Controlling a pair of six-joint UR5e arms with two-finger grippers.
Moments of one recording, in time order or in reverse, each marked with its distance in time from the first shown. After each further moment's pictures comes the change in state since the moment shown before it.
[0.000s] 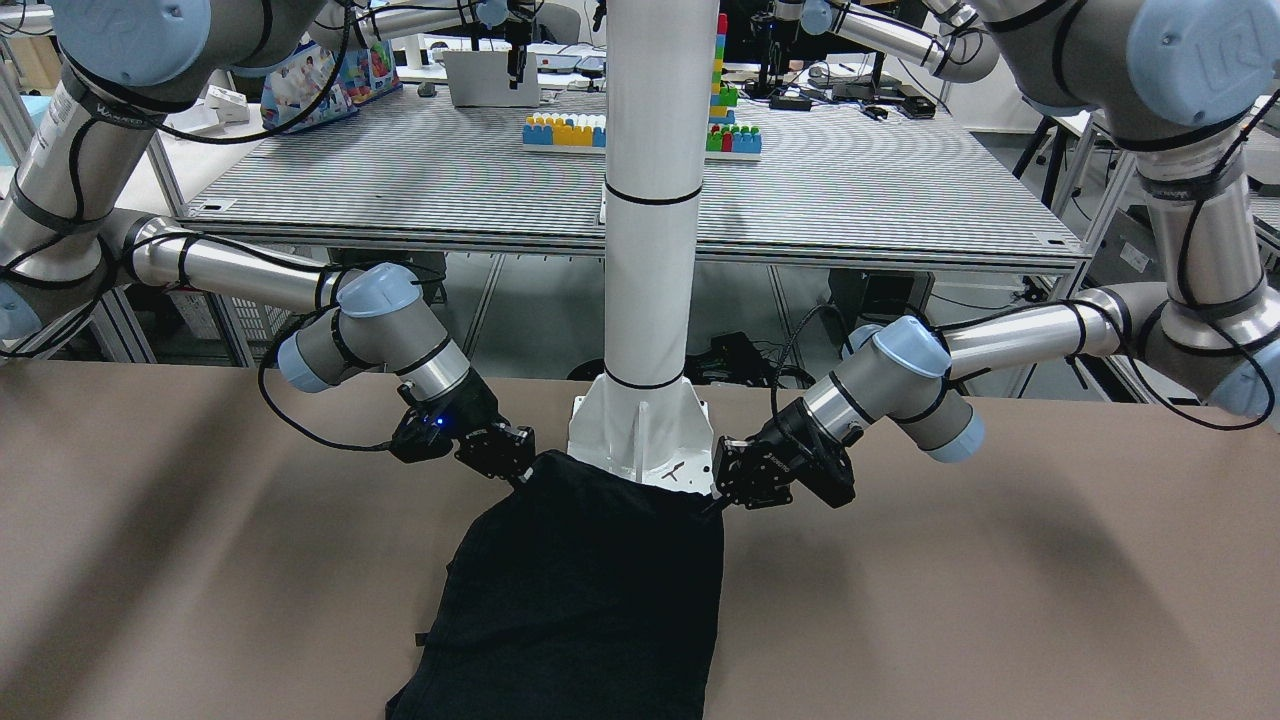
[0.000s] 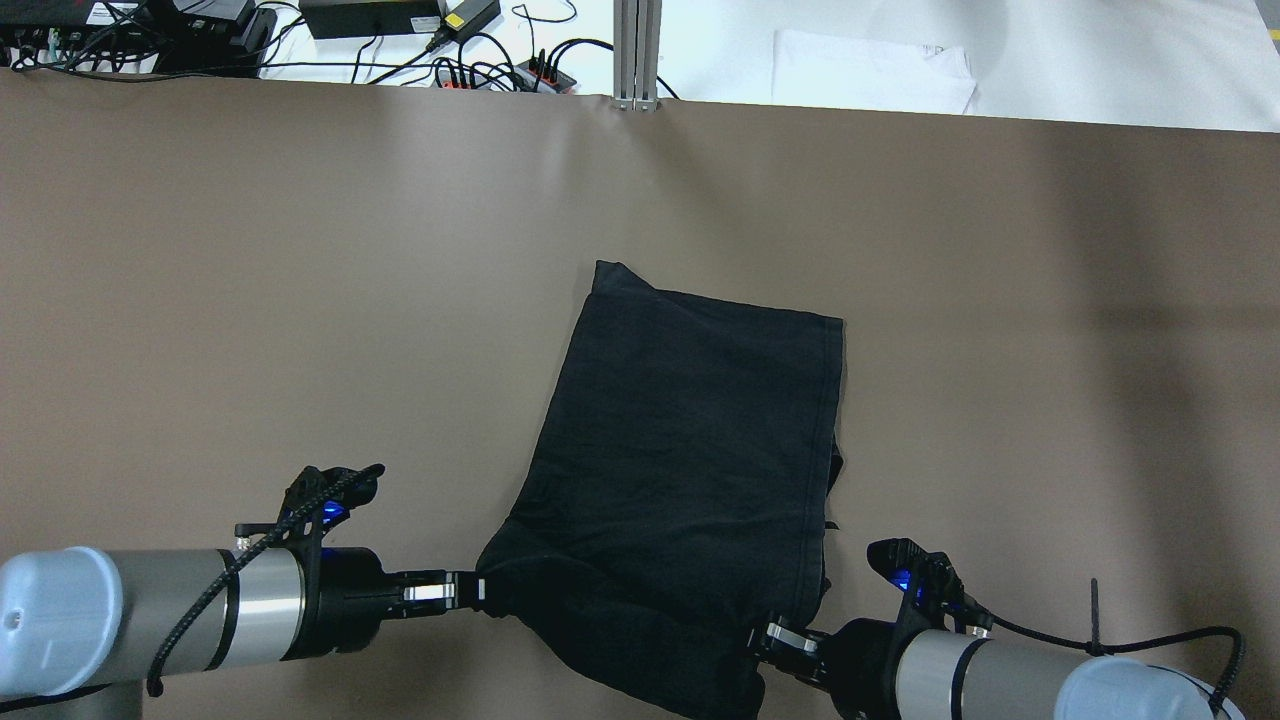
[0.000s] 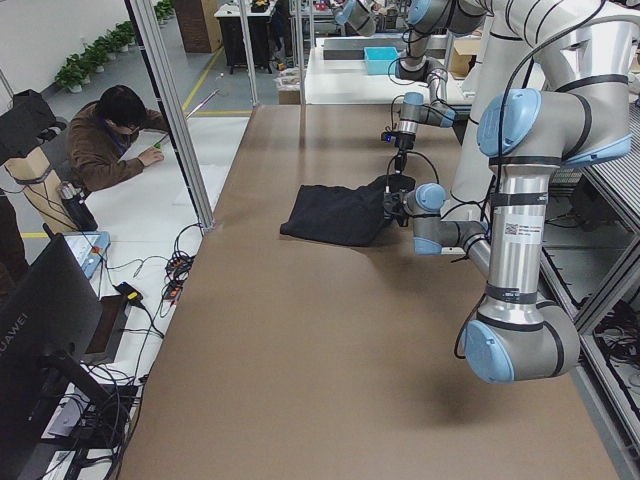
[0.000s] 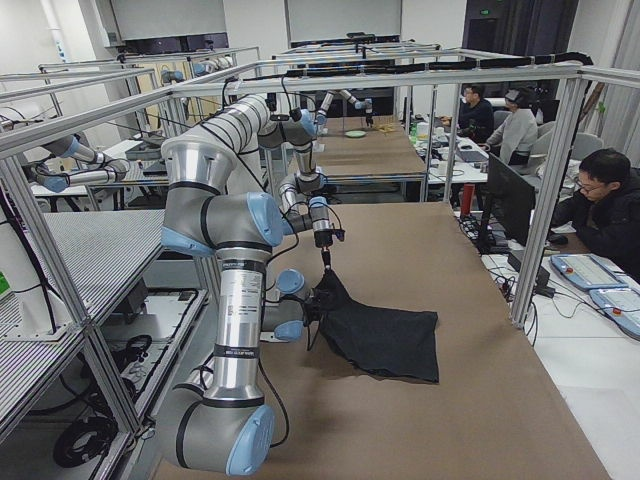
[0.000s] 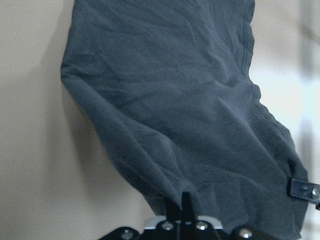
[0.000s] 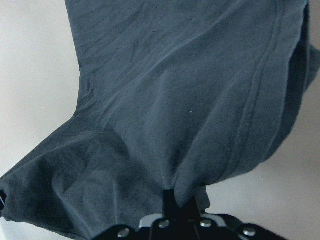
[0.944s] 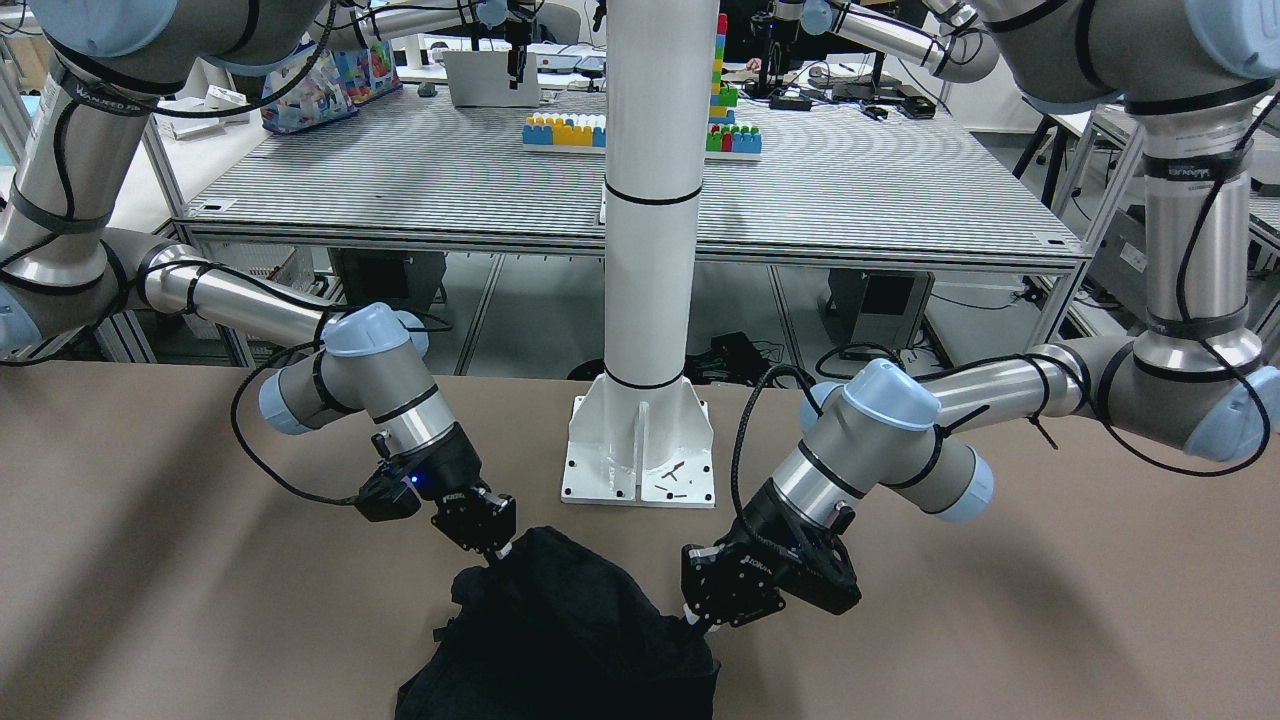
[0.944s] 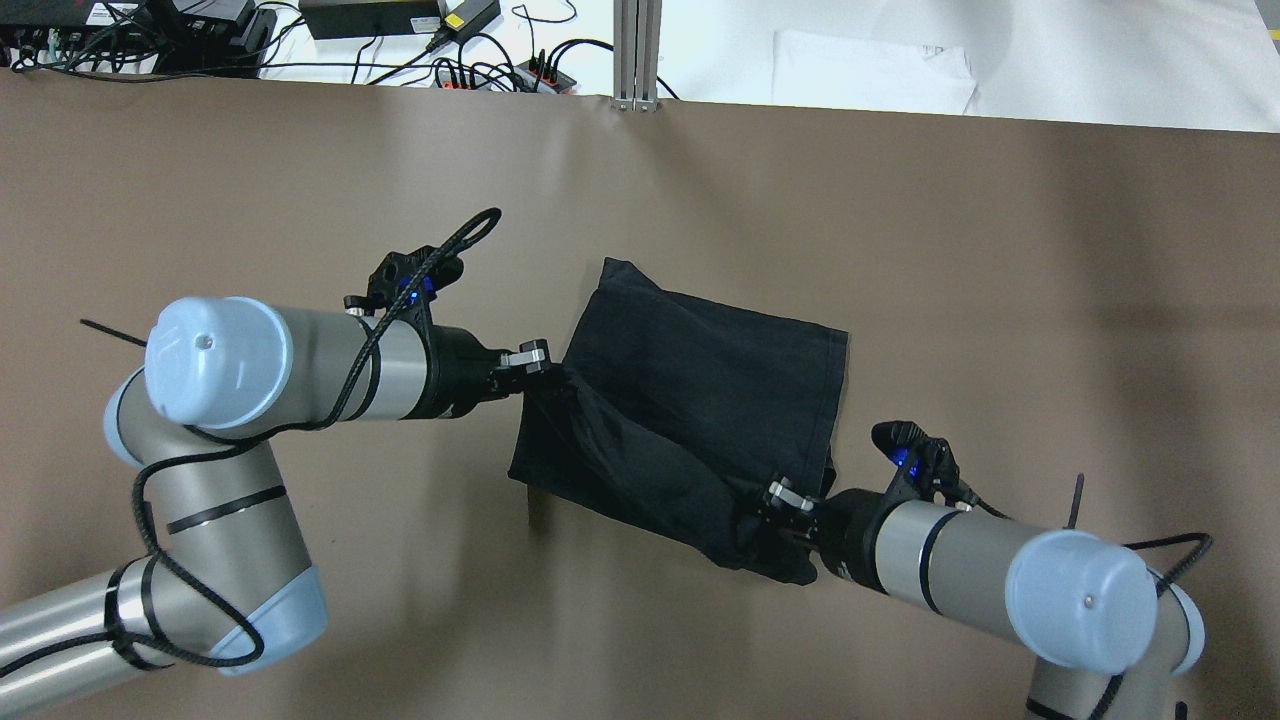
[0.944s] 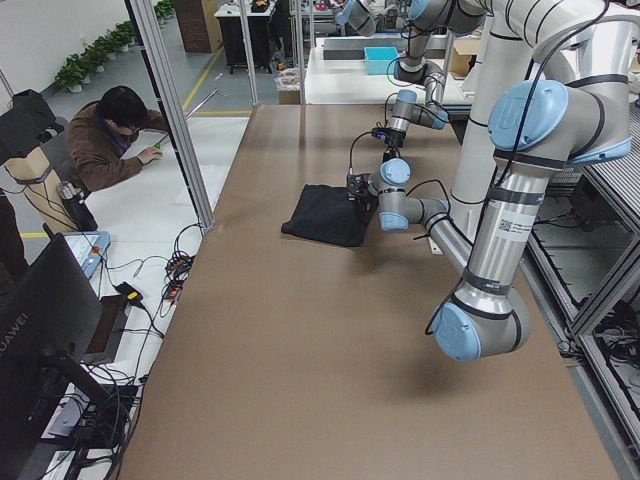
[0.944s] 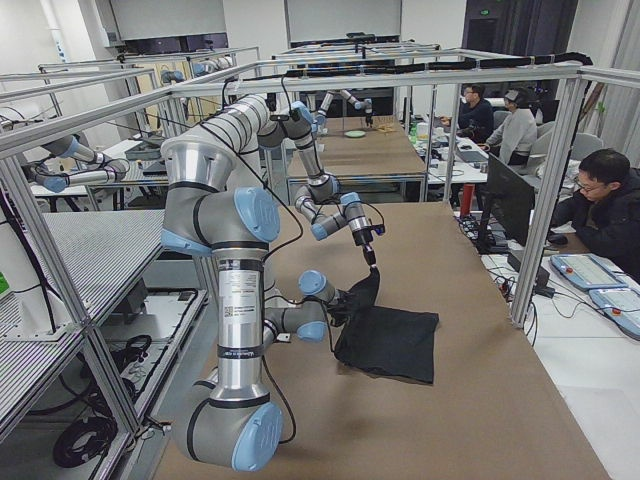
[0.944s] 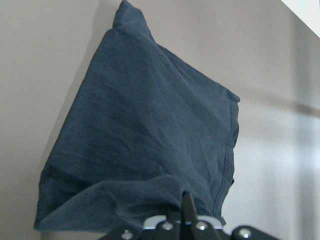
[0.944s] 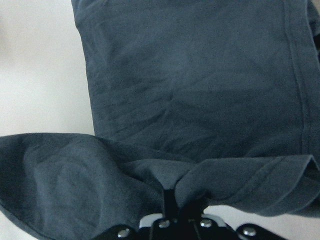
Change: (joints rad) left arm -0.289 -0.341 0.218 0.253 -0.120 0.008; right arm 0.189 0.114 -0.137 -0.003 -0.001 -0.013
